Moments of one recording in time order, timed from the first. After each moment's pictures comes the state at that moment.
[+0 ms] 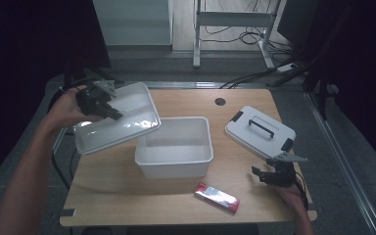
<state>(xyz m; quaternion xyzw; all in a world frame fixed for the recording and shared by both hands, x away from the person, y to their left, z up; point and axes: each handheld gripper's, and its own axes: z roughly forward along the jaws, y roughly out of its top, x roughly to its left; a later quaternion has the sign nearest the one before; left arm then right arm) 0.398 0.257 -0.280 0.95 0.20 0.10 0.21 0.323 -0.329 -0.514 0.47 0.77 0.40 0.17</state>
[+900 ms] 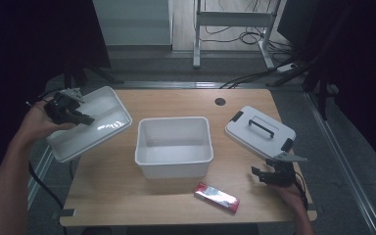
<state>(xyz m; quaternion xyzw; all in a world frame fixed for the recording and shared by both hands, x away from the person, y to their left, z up) 0.390 0.337 -0.317 0.92 0.30 0.12 0.22 0.323 -0.328 -0.515 0.47 0.77 0.40 0.17</state>
